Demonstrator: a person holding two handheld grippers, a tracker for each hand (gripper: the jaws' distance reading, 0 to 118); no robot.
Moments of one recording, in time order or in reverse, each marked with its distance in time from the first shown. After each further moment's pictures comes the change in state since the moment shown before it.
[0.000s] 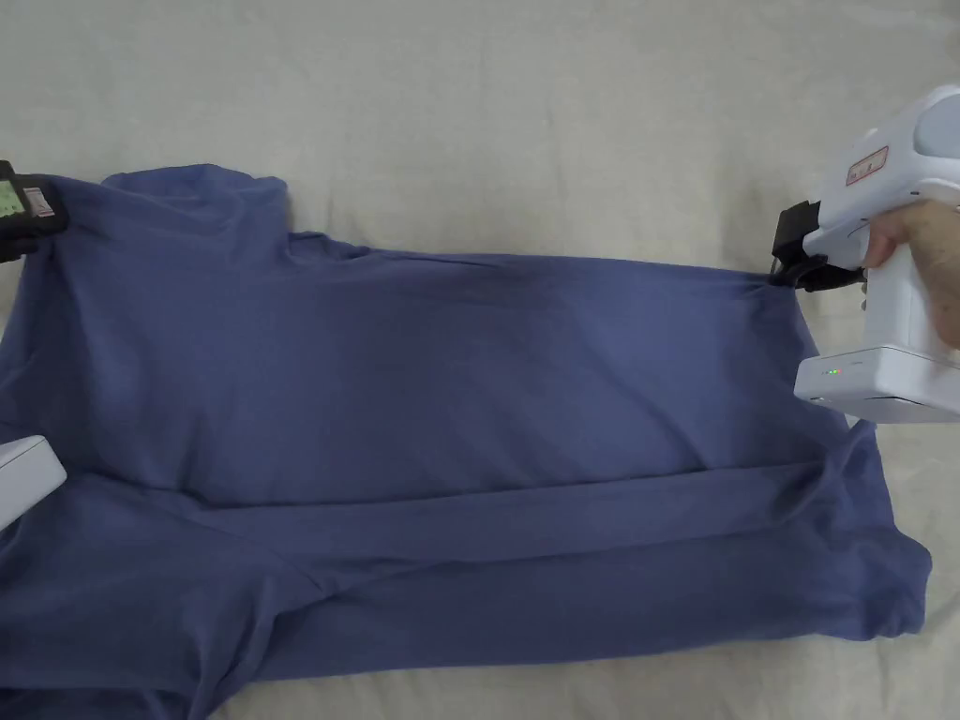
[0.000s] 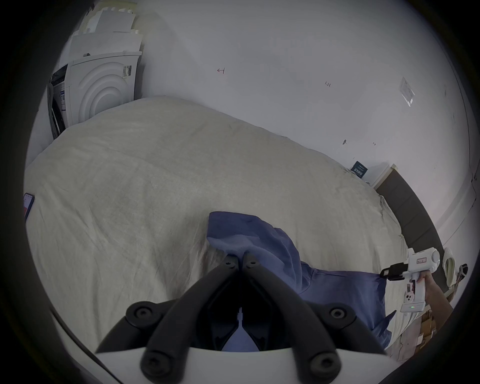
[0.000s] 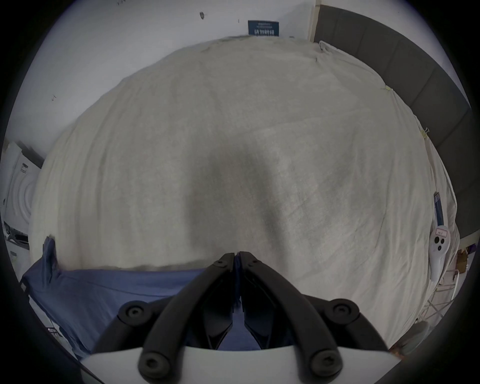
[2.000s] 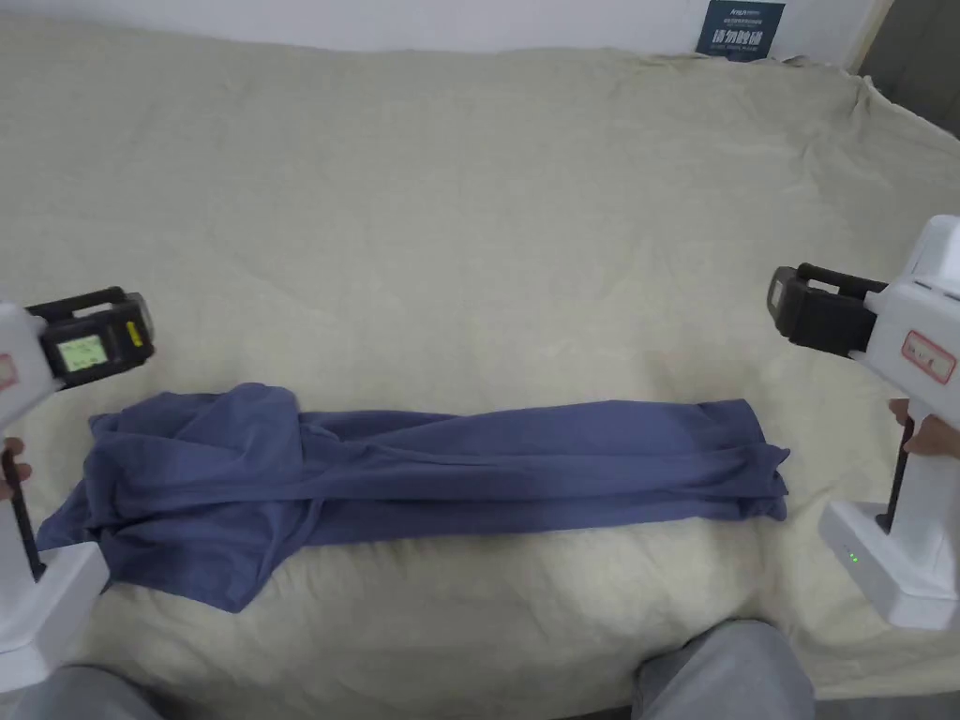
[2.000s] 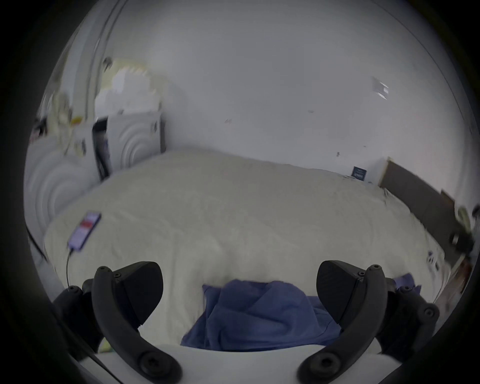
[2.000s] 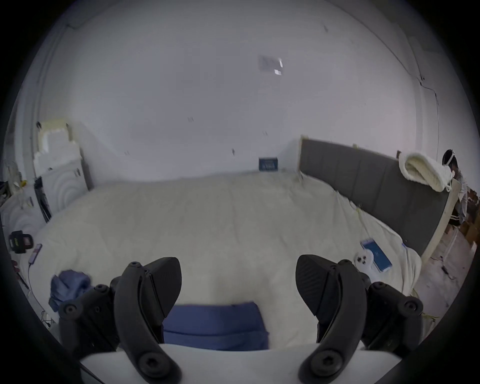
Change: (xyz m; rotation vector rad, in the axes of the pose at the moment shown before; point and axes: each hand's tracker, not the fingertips) left arm 0.019 -0.127 0.189 0.297 0.137 -0.232; right arm 0.052 -0.265 0.249 0.816 0.082 0.152
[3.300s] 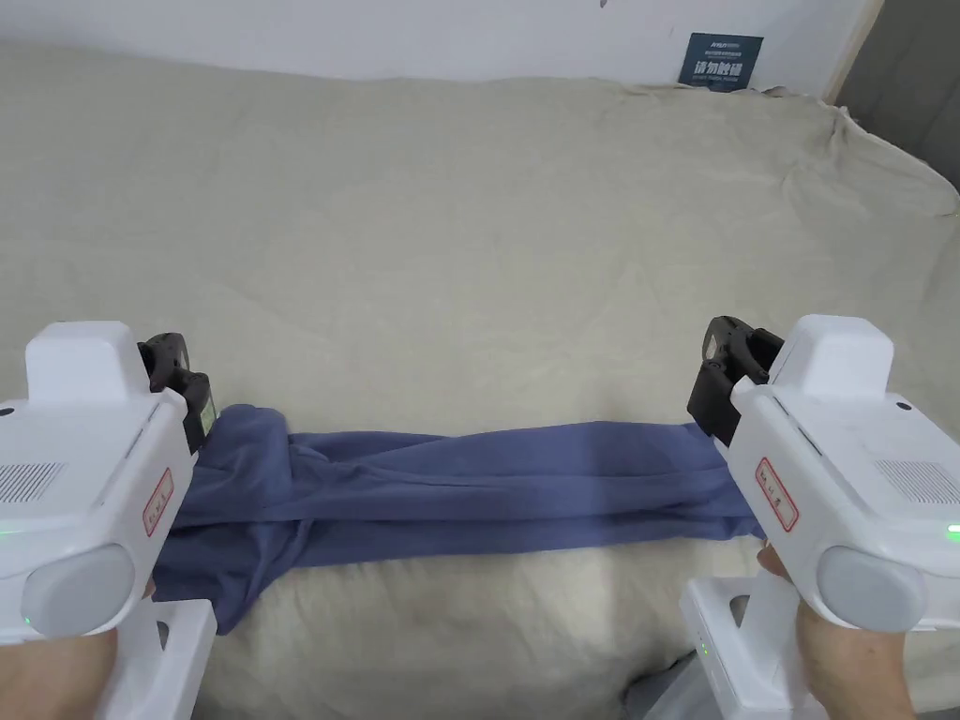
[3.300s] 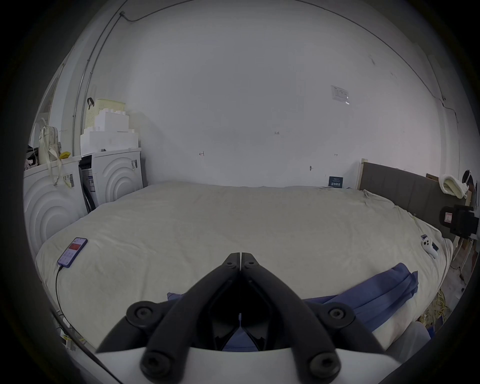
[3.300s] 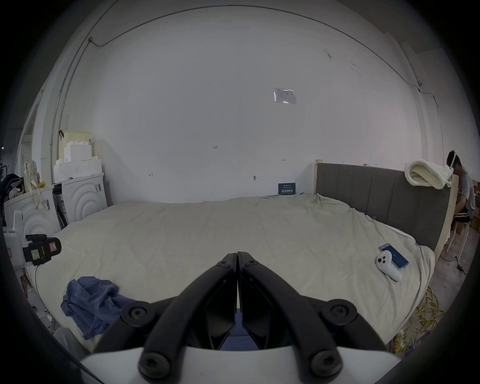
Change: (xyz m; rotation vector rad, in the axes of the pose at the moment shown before) left arm 0.052 -0.049 0.018 0.182 -0.074 -0.065; right arm -0.070 -0.041 0.041 0.146 0.061 0.000
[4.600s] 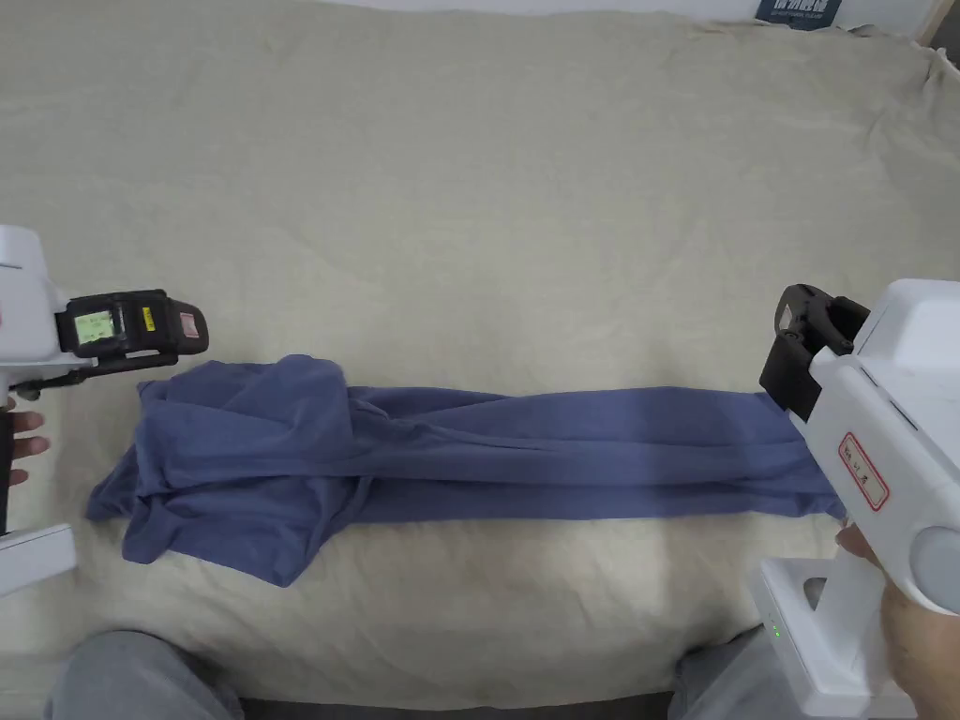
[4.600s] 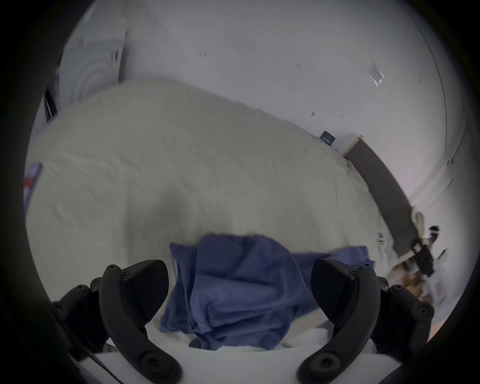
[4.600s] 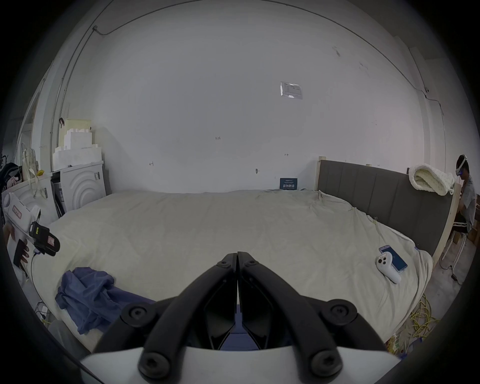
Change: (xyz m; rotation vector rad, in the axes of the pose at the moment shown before) left arm -0.157 0.018 -0.095 -0.634 -0.315 0.334; right arm -0.012 -0.006 -0.019 -0.051 -0.006 0.049
